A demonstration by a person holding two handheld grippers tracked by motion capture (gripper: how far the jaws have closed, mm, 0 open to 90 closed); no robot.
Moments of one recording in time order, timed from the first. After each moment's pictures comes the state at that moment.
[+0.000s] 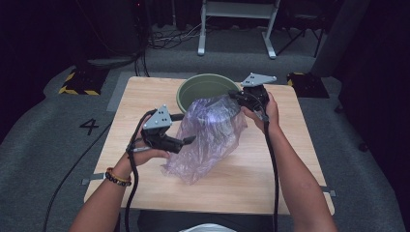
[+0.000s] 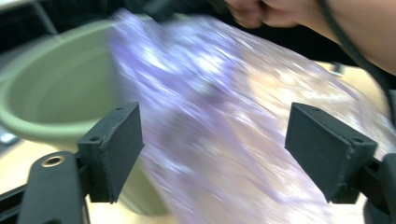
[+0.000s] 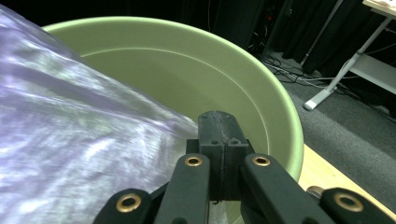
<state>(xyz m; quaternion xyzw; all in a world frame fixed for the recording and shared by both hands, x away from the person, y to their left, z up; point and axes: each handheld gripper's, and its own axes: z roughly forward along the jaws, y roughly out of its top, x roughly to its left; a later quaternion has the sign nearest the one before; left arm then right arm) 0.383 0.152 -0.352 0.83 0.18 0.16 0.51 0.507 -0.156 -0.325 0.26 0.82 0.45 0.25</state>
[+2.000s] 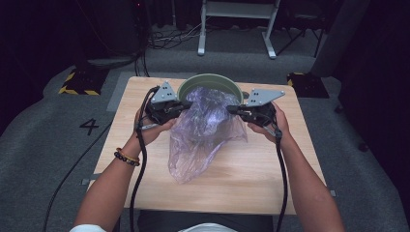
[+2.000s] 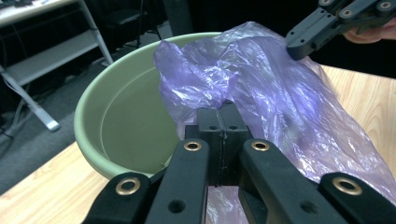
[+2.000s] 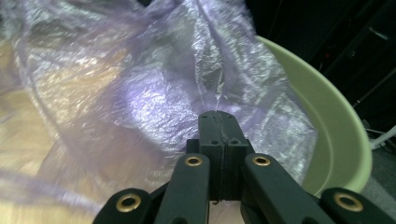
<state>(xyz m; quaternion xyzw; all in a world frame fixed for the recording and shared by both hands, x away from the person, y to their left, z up) 0.441 0.147 -0.315 0.81 0.24 0.22 0.50 0.458 -0.167 -0.318 0.12 0.85 0.47 0.22</state>
